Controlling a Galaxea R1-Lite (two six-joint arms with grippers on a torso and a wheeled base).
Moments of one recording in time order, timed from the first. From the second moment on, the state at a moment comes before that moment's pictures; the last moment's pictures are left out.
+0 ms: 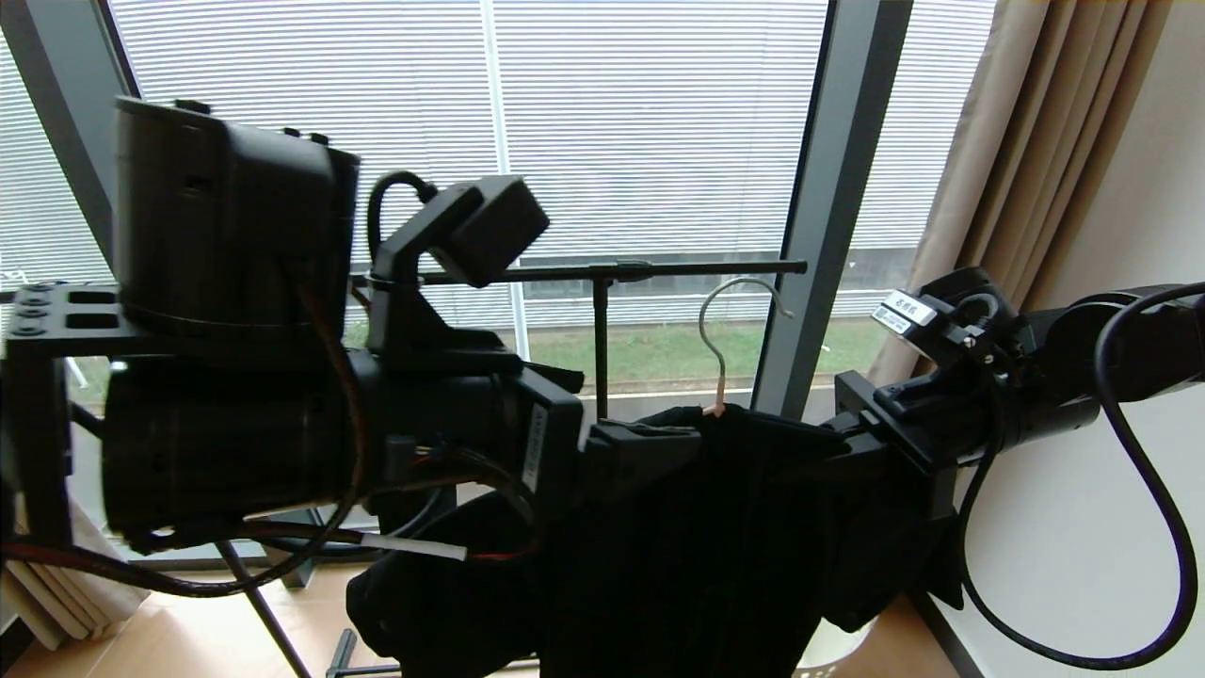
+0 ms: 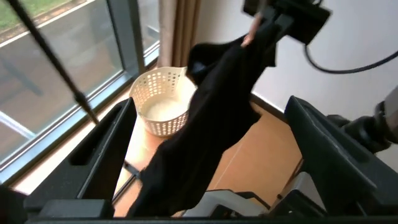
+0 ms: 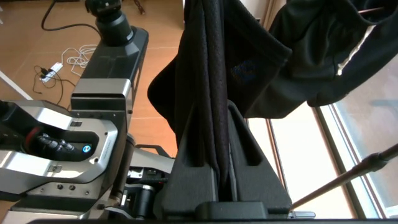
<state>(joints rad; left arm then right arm) -0.77 1.52 -1.06 -0.08 -0.19 -0.09 0.23 1.86 -1.25 0.46 1.25 -0.88</state>
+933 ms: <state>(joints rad) -0.16 1.47 -0.62 -0.26 -0.74 0.24 0.19 1.87 -1.23 0.40 1.25 -0.89</state>
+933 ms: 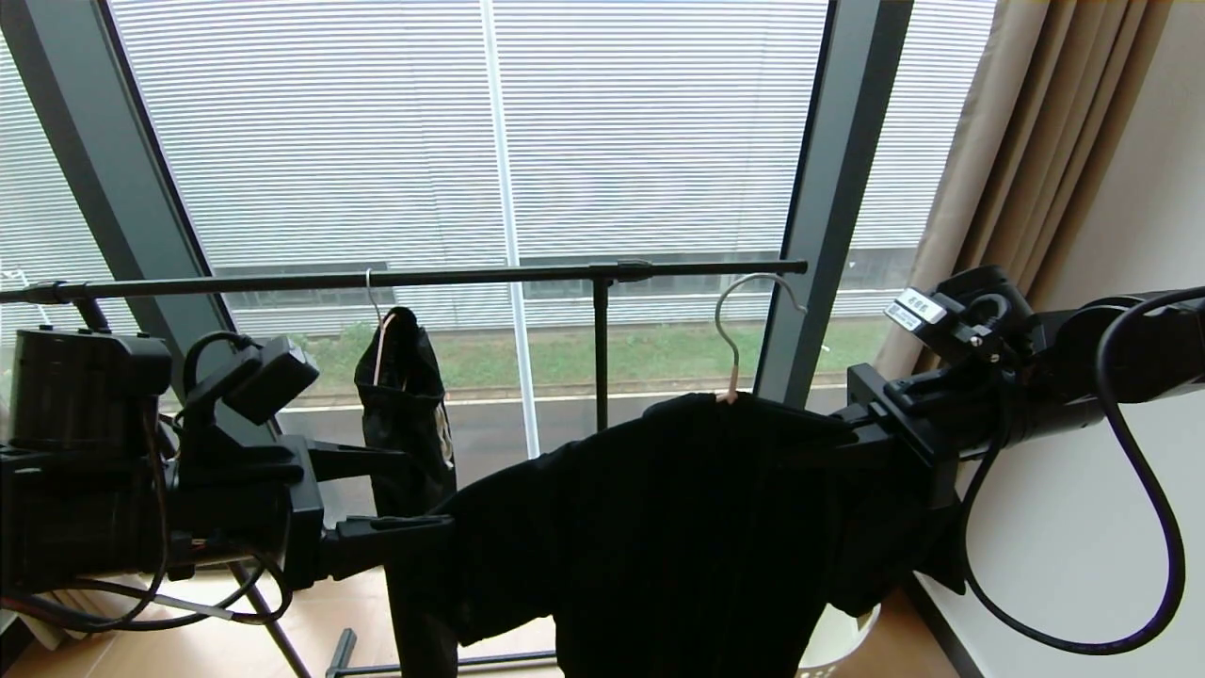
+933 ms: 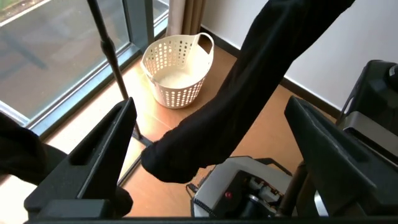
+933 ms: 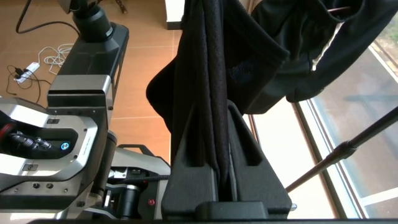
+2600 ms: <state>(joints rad) -0.06 1.44 -0.38 -0.39 -0.74 0.24 0.16 1.86 -1.24 0.40 1.25 -0.89</state>
